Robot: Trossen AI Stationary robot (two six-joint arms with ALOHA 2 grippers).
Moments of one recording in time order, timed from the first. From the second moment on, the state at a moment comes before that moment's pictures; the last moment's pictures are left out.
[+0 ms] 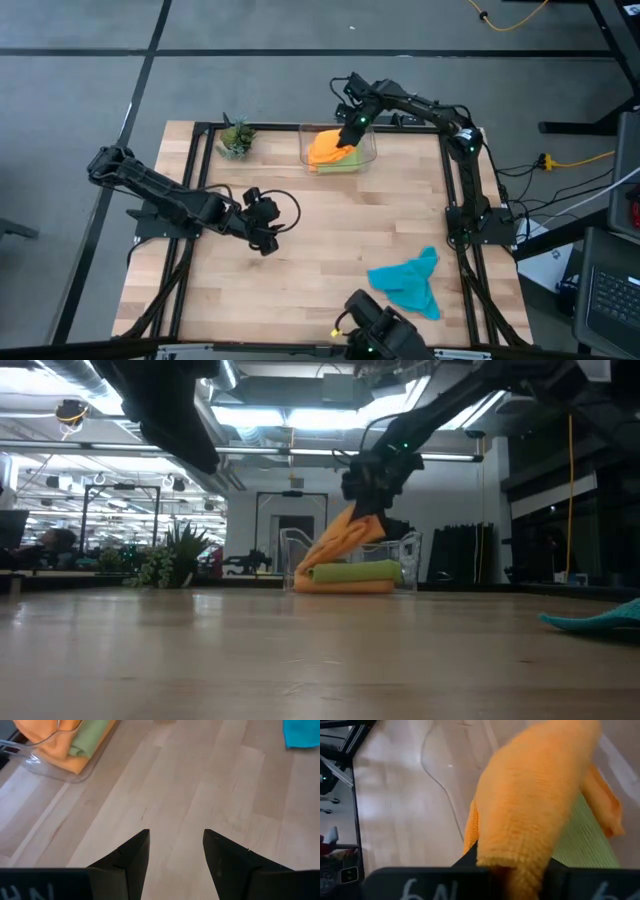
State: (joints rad) left arm -0.34 1.27 0.88 -0.58 -0.53 -0.59; right arm -0.74 2.13 1.81 -0.97 -0.70 -0.16
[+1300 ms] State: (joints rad) left arm -0.34 1.27 0.88 -0.57 -0.53 -0.60; right arm -0.74 2.18 2.22 -1.44 -0.02 0.10
